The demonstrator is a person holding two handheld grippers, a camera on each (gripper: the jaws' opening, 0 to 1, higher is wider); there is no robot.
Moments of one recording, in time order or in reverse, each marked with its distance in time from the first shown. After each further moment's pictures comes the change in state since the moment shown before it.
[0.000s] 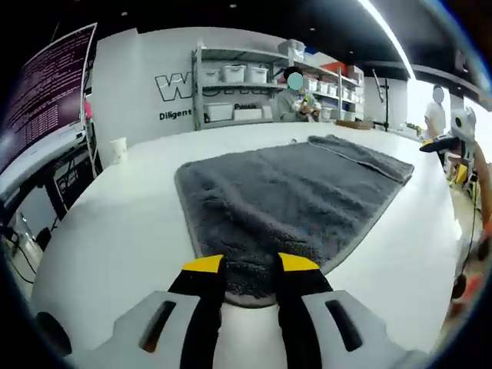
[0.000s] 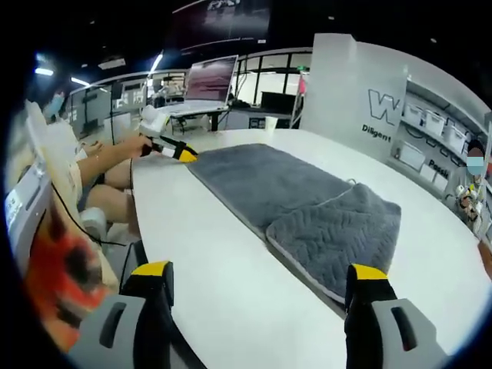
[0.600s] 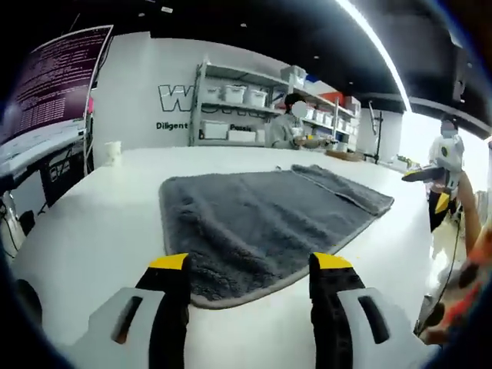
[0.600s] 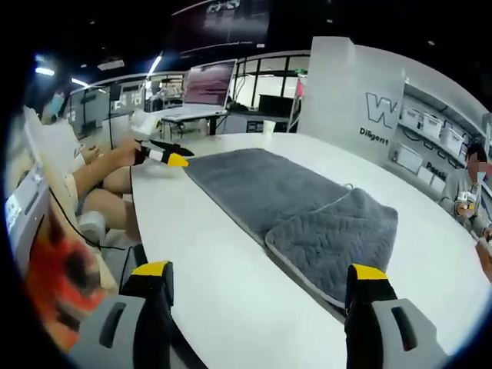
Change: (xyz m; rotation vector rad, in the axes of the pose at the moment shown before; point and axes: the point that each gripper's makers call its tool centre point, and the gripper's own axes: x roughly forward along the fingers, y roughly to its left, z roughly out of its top) left arm -0.025 -0.044 0.025 -0.145 -0.169 -0.104; right arm -0.003 0.004 0.011 -0.006 -0.022 -0.008
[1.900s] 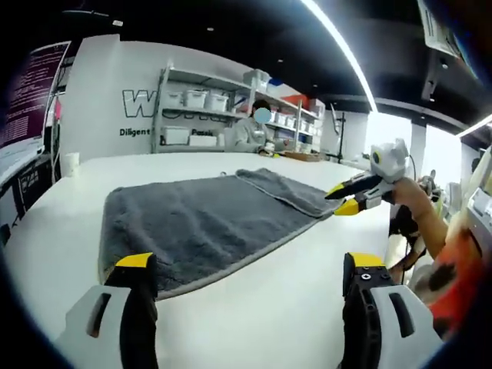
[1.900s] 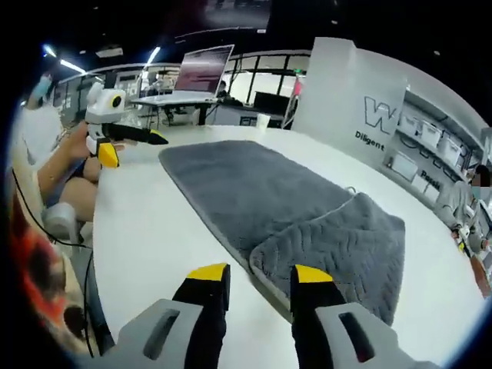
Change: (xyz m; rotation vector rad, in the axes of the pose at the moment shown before) left arm -0.007 -0.080 -0.004 0.054 0.014 -0.178; right arm 0.084 -0.020 -0.004 -0.079 0.037 -0.084
